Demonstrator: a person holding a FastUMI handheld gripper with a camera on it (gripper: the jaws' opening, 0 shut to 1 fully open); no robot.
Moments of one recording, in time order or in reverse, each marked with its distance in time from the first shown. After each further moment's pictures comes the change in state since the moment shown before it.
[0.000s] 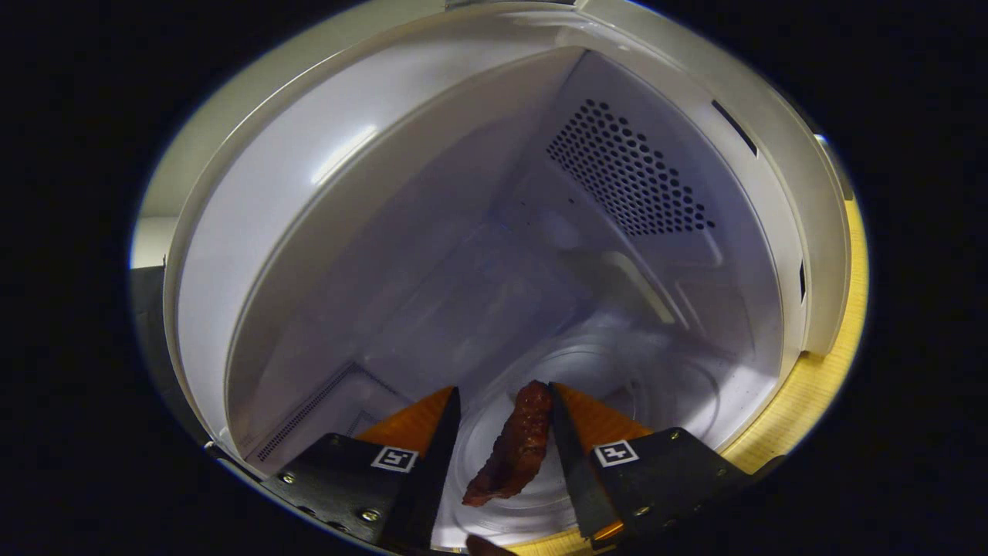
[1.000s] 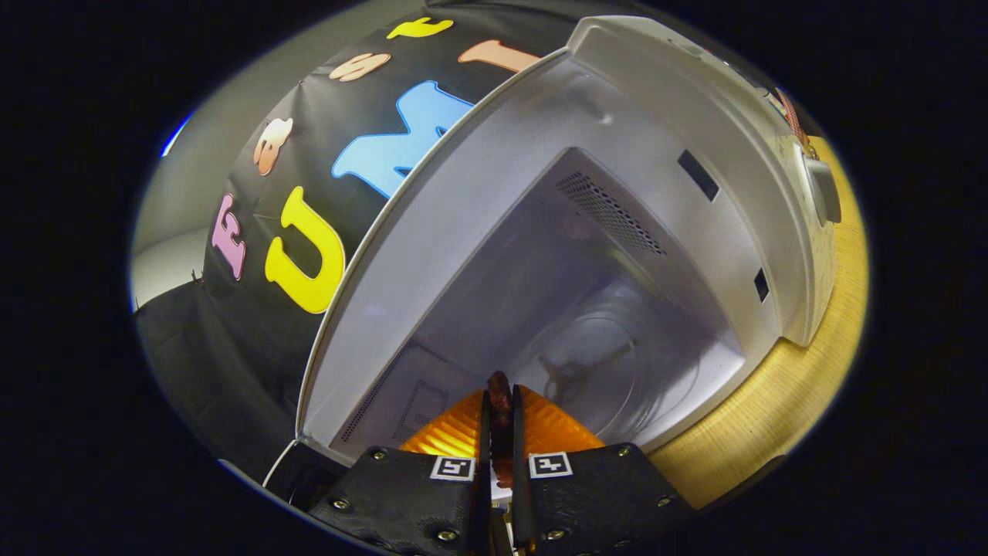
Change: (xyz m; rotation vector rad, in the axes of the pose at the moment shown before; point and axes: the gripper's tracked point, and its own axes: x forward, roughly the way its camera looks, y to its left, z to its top) arm -0.057 0.023 0.000 0.089 0.194 0.137
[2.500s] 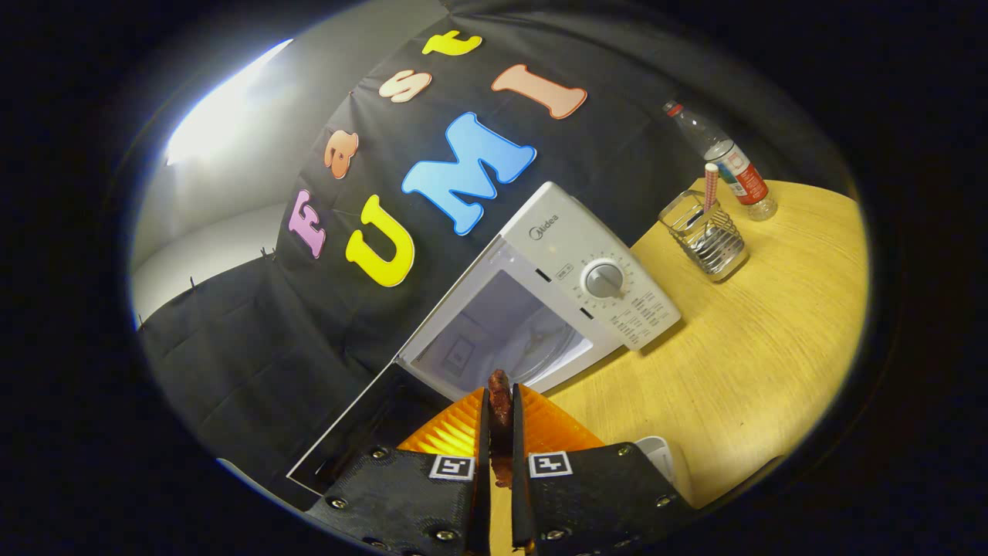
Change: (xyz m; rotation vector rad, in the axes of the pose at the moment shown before) arm -0.240 -0.050 0.042 -0.061 0.127 0.218
